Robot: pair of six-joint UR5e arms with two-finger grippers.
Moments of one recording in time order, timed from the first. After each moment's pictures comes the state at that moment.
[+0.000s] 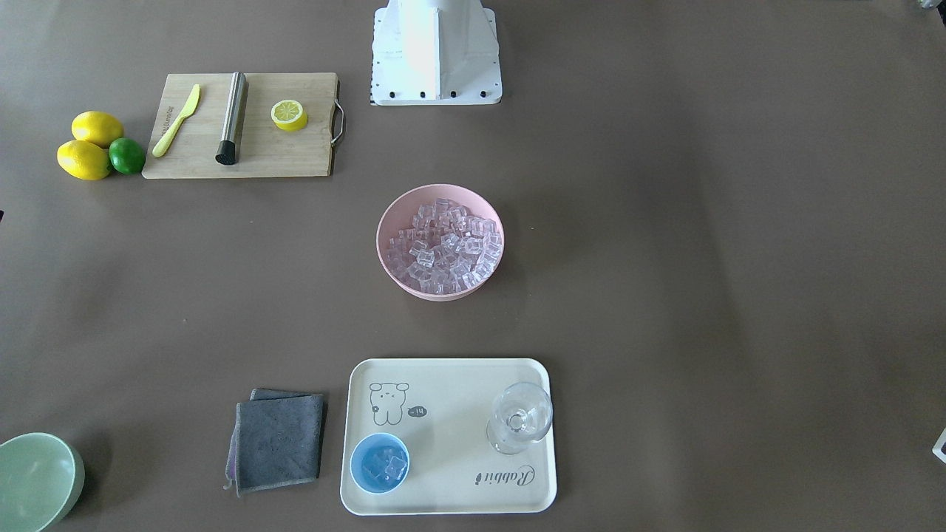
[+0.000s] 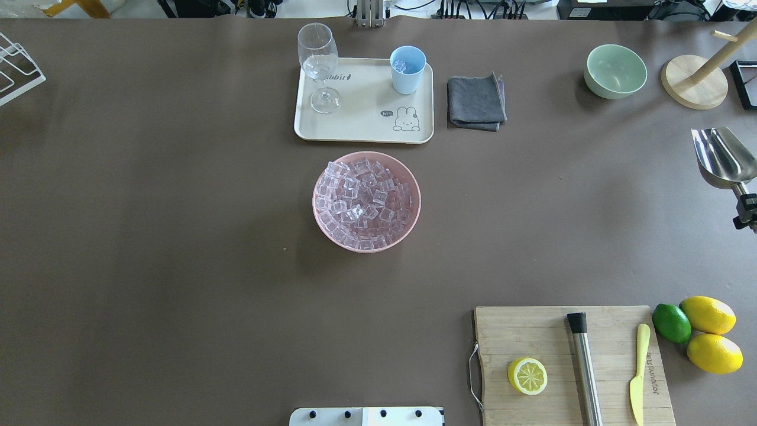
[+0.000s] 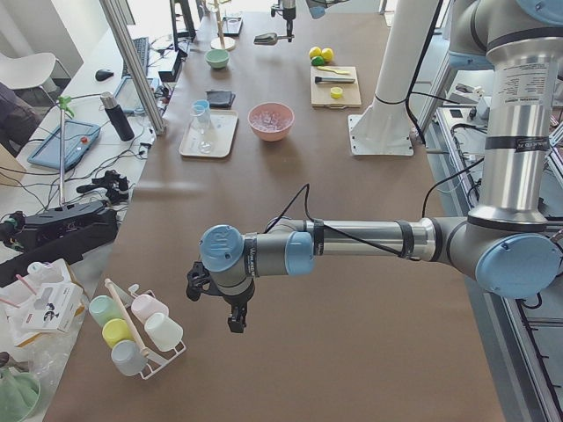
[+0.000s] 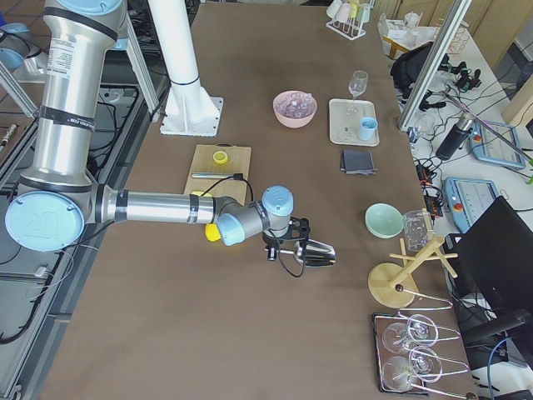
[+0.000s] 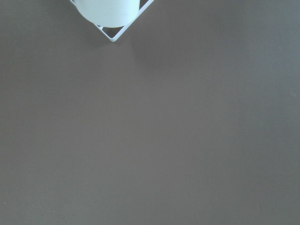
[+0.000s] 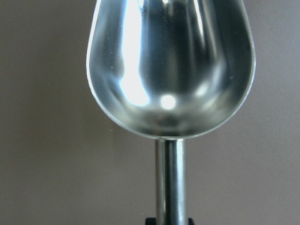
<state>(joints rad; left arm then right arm) -1.62 -1.58 -1.56 -1.50 -2.36 0.14 1.16 -1.77 1.66 -1.09 2.29 0.57</state>
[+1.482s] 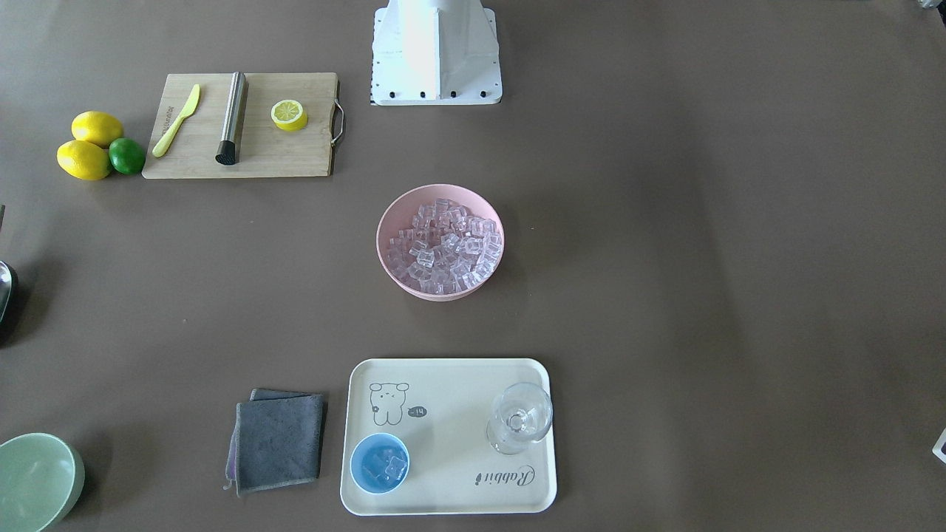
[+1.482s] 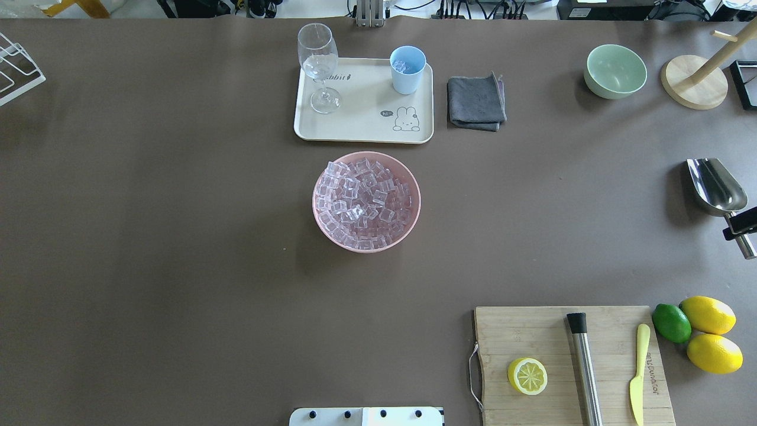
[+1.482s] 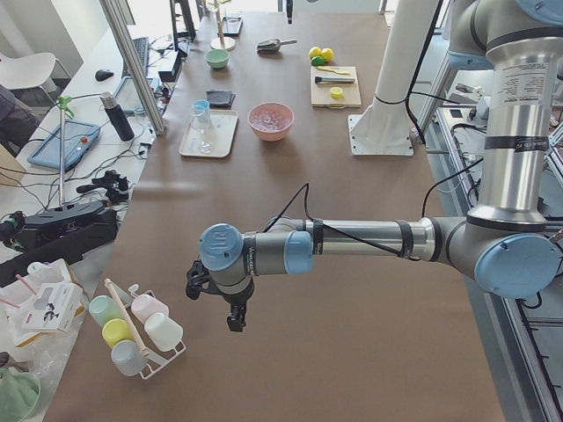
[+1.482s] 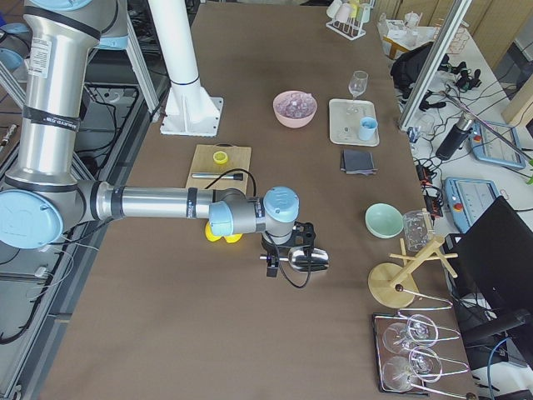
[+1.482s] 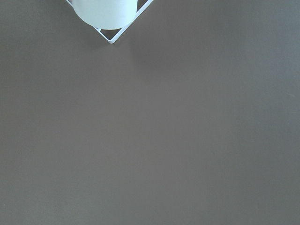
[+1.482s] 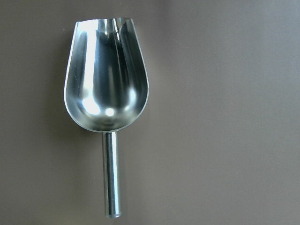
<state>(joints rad) -1.61 -1.59 -1.56 -1.50 -2.36 0.14 1.41 -1.77 1.75 -1.44 2.36 0.21</state>
